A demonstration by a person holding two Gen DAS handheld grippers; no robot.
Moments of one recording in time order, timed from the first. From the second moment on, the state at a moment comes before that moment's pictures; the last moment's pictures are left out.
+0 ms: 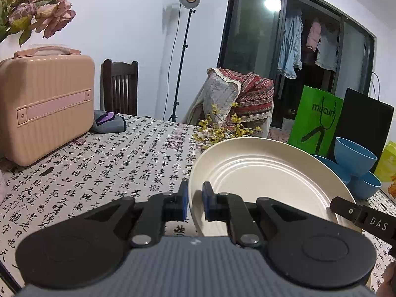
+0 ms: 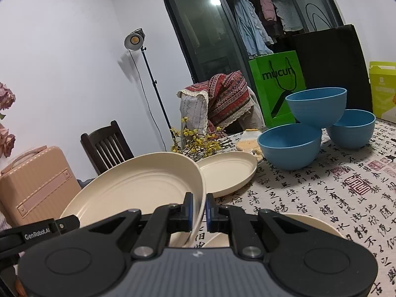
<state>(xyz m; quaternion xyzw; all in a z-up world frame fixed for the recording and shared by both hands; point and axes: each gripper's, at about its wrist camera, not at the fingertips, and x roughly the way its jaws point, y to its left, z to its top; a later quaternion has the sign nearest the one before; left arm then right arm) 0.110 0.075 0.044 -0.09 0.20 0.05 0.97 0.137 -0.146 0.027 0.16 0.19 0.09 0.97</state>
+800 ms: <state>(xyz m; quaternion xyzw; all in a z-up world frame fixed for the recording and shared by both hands) 0.095 0.031 0.041 -0.08 0.20 0.02 0.98 0.115 -0.197 0.019 0.17 0.18 0.07 0.97</state>
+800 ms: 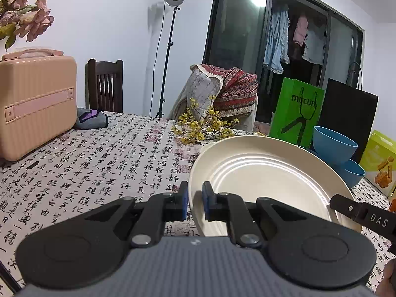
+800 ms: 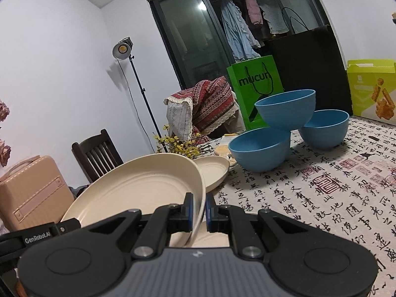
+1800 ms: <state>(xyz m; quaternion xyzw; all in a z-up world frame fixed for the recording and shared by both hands) 0.089 -0.001 0.025 -0.06 0.22 0.00 0.97 0.094 -0.226 0.003 0.19 0.18 0.04 0.96</state>
